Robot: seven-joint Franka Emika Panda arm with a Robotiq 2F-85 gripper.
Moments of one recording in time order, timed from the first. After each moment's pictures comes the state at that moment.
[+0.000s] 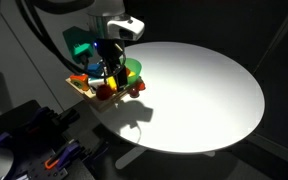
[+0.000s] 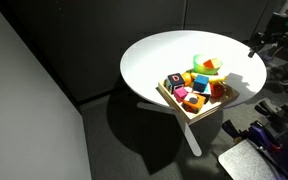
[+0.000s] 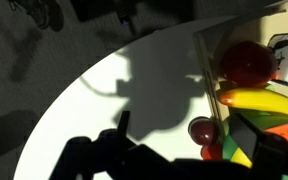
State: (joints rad) arm -0.14 -0.12 -0.16 -2.61 0.09 2.45 -0.03
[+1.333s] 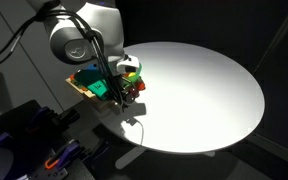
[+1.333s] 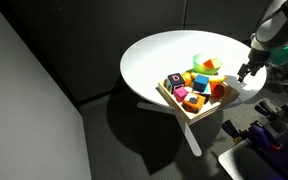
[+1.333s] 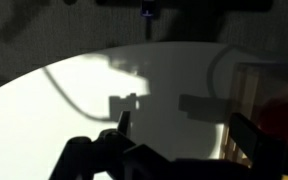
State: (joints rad) arm -0.14 0.21 -0.10 -2.62 0.07 2.76 -0.31
